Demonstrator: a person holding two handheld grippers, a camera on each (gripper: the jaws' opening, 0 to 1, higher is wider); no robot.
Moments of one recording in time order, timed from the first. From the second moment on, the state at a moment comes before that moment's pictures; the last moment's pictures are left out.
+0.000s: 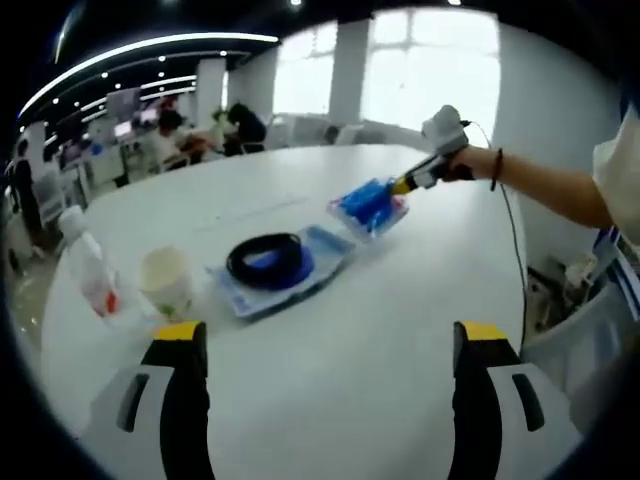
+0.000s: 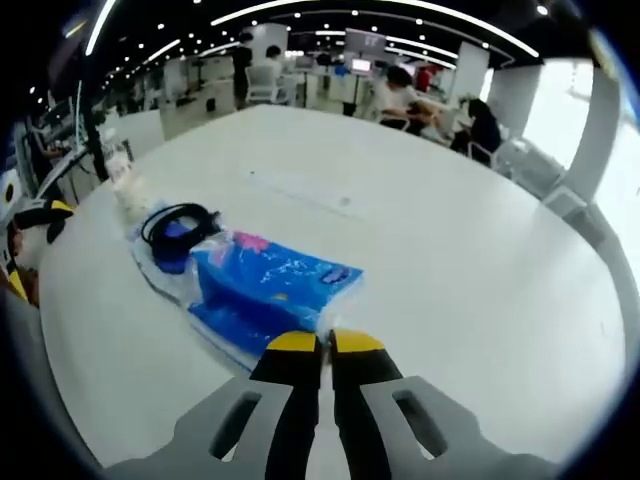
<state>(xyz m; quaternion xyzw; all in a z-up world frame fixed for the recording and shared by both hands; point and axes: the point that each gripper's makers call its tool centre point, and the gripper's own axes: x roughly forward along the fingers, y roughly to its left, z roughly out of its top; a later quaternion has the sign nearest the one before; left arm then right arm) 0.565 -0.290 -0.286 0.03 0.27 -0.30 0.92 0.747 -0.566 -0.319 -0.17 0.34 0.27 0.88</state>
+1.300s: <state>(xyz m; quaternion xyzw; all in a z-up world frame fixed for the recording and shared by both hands) 0.559 -0.290 -0.306 0.03 0.31 -0.30 0.90 0.772 -0.598 -0.361 -0.14 0.38 0.24 0.88</state>
